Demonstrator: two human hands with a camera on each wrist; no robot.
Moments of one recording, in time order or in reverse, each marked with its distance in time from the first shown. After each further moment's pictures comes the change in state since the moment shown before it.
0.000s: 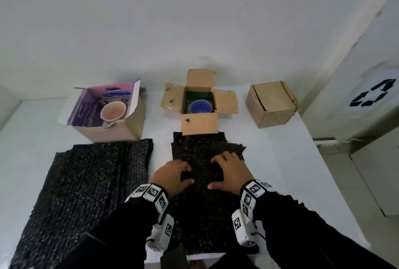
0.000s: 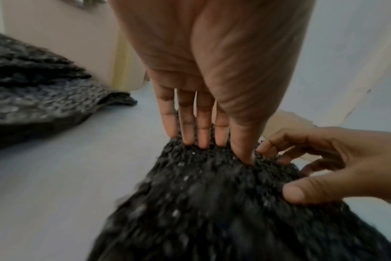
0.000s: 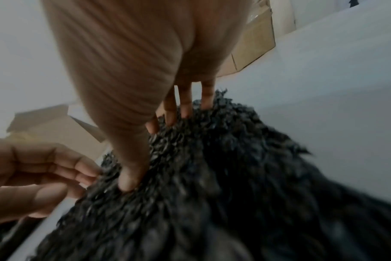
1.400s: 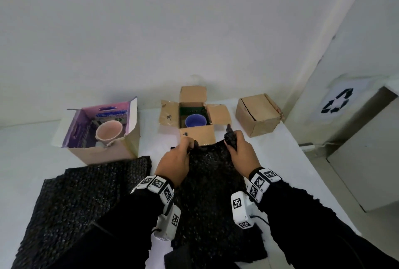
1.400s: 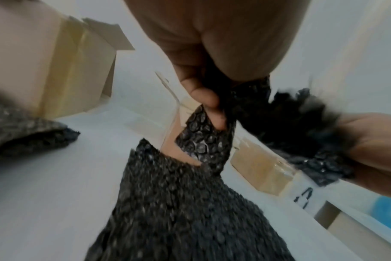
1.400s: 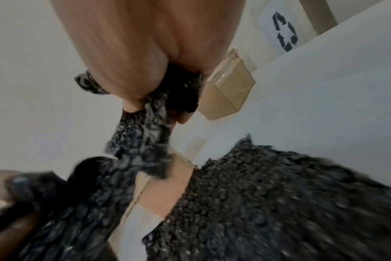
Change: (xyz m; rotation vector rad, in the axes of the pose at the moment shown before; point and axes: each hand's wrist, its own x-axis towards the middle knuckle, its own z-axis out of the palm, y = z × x) left_hand 0.013 0.024 -0.062 -0.212 0.362 0.196; right_hand -0.001 -0.016 -0.062 0.545 0.571 0.179
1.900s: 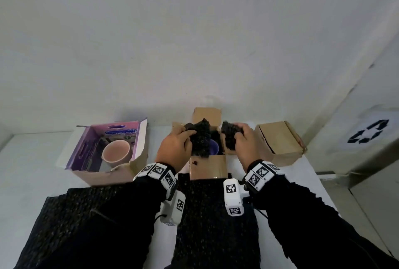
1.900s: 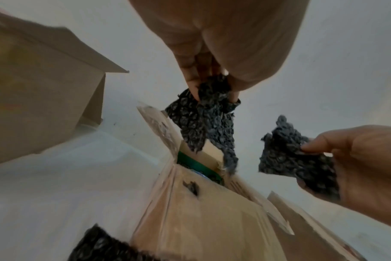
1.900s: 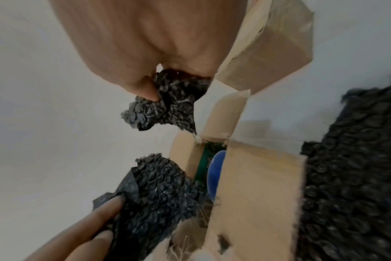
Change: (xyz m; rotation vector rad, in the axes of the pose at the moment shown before) left_hand 0.109 -0.030 -0.044 0.058 0.311 0.042; right_hand 0.123 -0.047 0.009 0.312 0.154 0.130
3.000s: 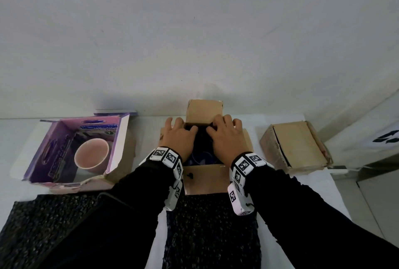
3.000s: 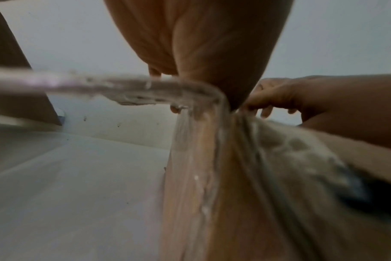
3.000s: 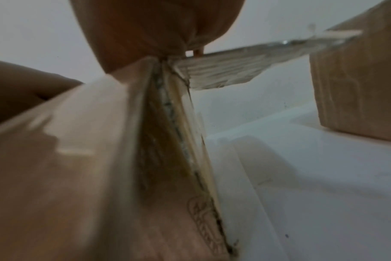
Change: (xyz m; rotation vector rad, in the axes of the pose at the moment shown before) left_hand 0.069 -0.052 0.086 0.695 -0.515 -0.081; right_hand 0.077 0.036 0.061 -1.184 -0.240 -0.687
